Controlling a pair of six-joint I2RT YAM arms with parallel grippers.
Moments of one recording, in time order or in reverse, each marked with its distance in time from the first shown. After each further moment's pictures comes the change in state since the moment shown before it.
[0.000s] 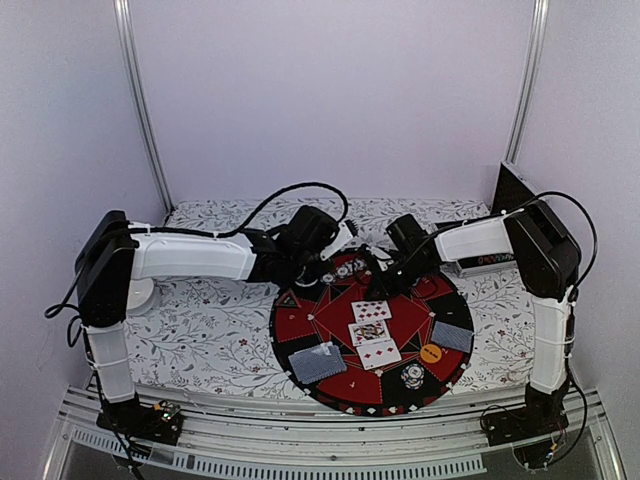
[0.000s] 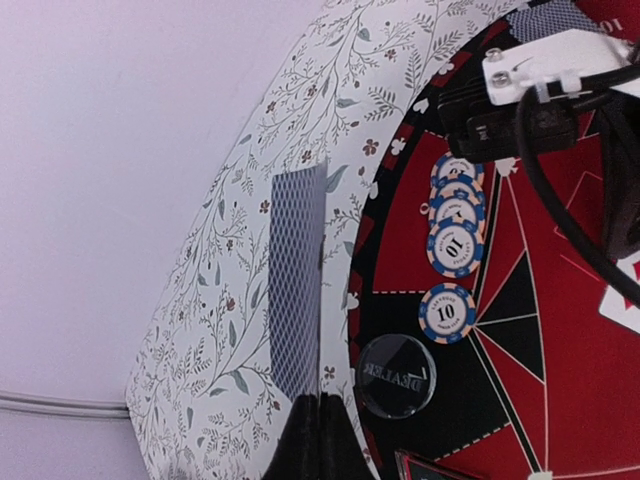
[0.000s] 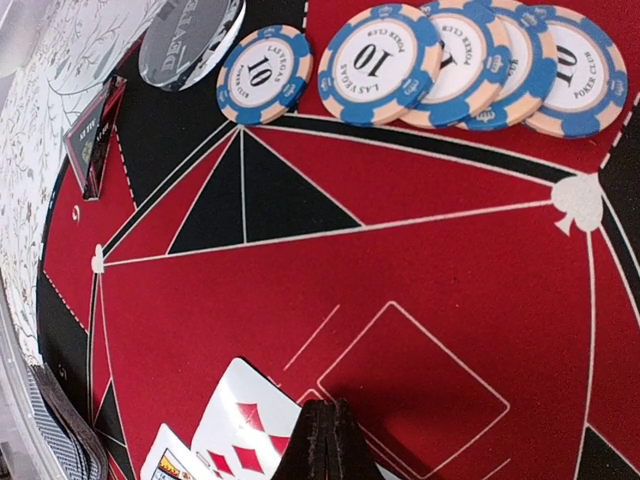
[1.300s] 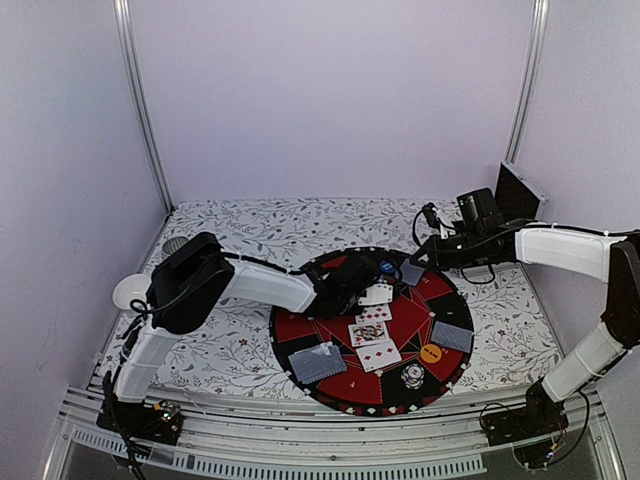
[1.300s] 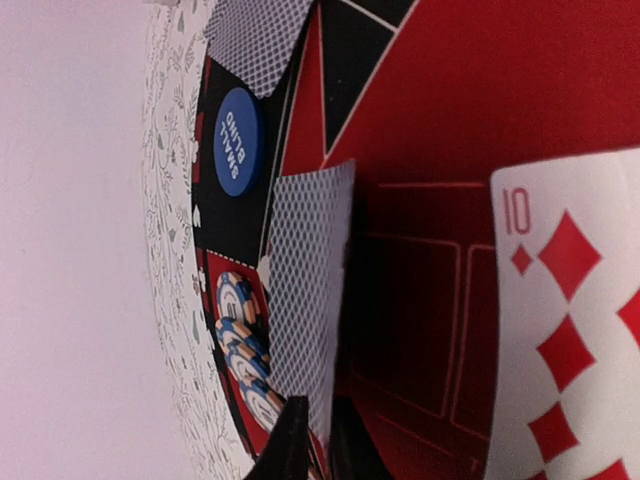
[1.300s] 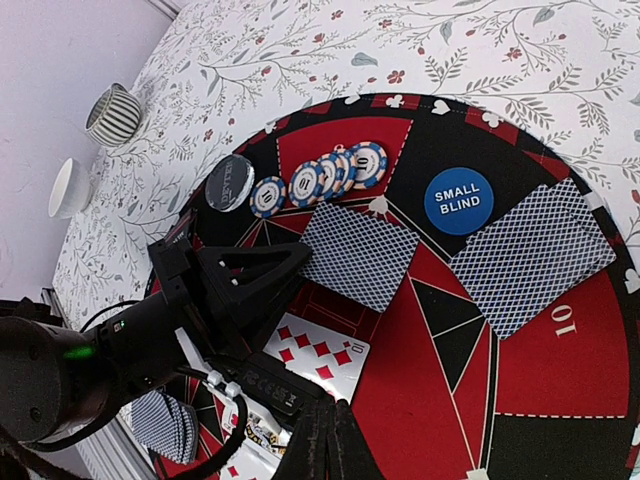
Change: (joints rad) left arm -0.082 0.434 0.215 0.200 0.079 0.525; right arm -0.187 -0.559 -0.322 0.072 0.026 0.215
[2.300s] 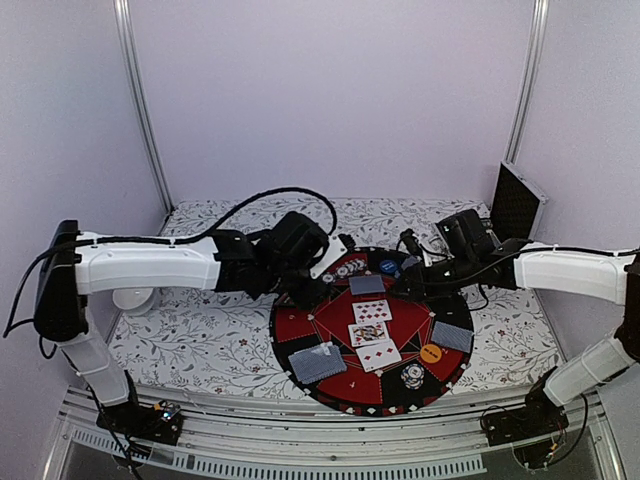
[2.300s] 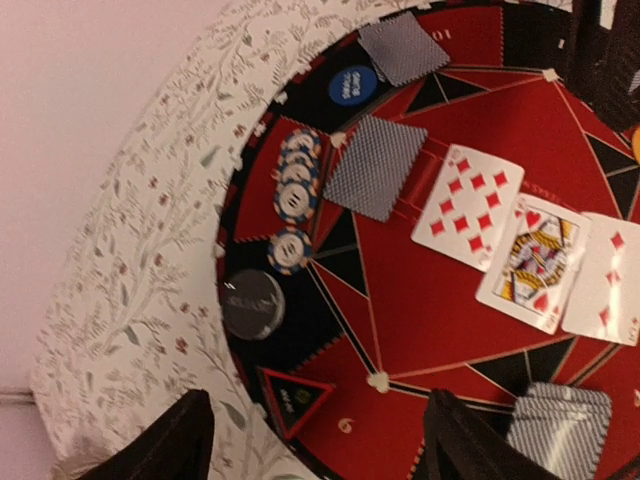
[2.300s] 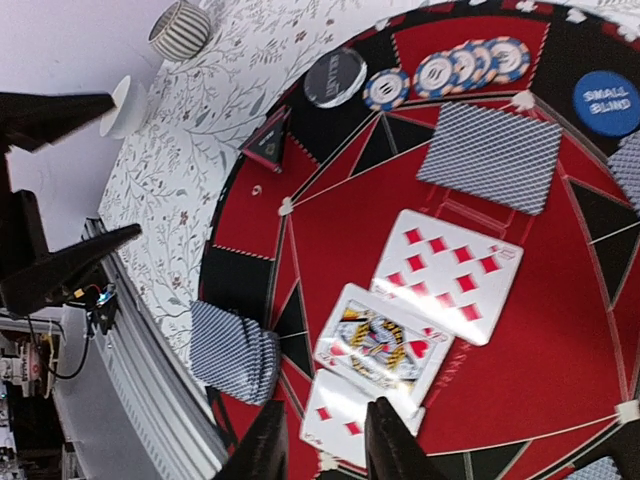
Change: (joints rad) left arm -0.031 -0.628 -0.271 -0.425 0.091 -0.714; right arm 0.186 -0.109 -0.125 0.006 -0.025 0.117
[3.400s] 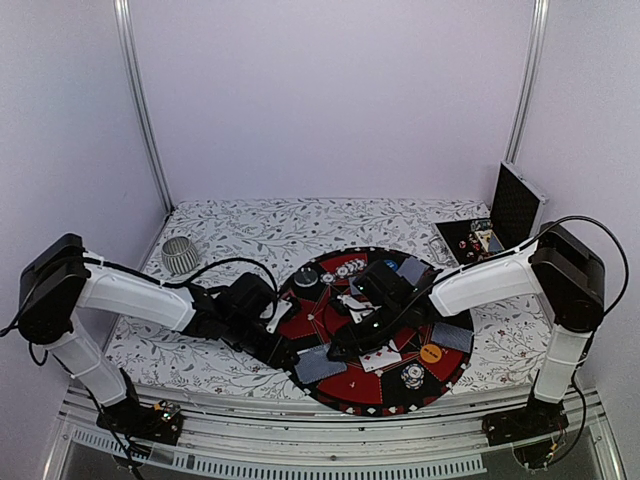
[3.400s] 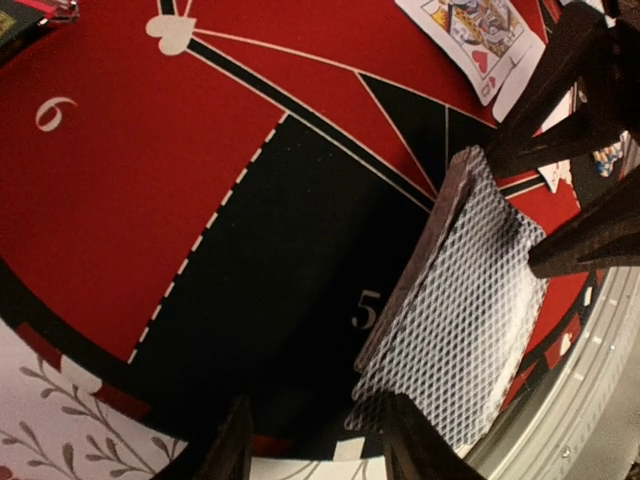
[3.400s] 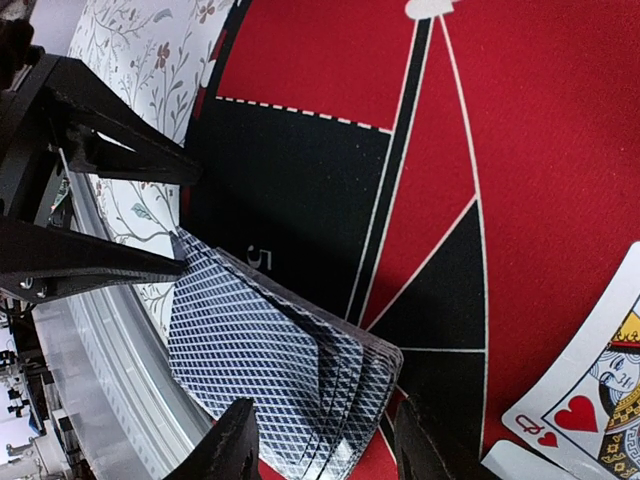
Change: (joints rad) left arm 0.127 -0.137 -0.626 0.258 0.665 -0.652; right arm 0.380 0.442 0.150 0.100 0.032 0.115
